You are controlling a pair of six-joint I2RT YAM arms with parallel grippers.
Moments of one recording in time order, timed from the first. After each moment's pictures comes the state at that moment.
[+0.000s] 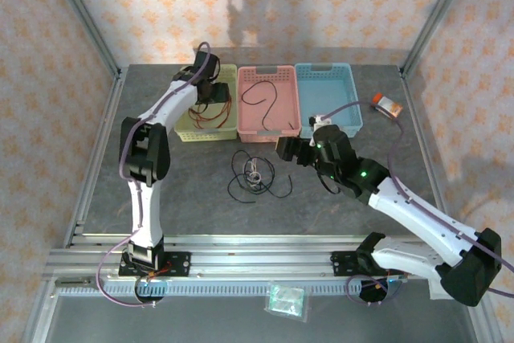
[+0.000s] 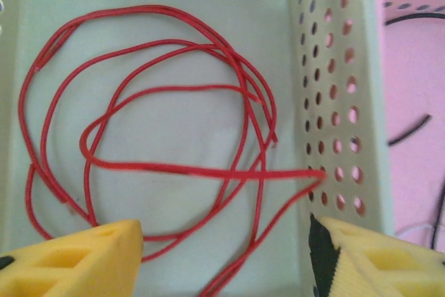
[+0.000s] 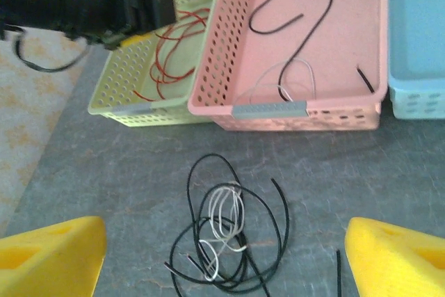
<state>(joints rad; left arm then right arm) -0.20 2.10 1.82 -0.68 -0.05 -0.35 0.73 1.03 0.88 -0.41 0.12 0.65</state>
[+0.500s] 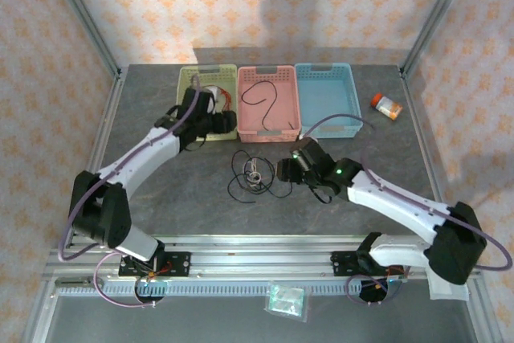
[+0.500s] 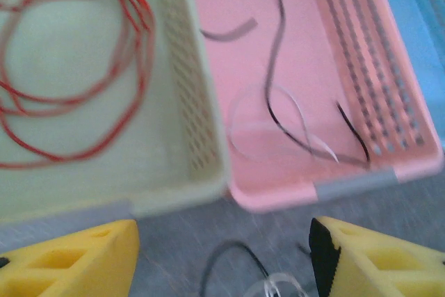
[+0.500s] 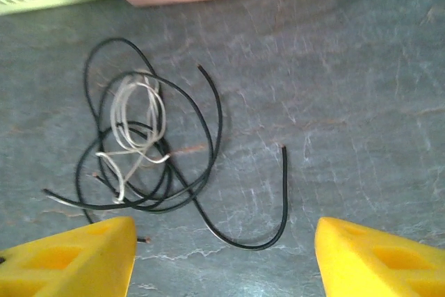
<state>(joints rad) -0.37 1.49 1.12 -0.38 0.07 -0.41 0.80 1.22 0.84 -0.56 0.13 0.72</state>
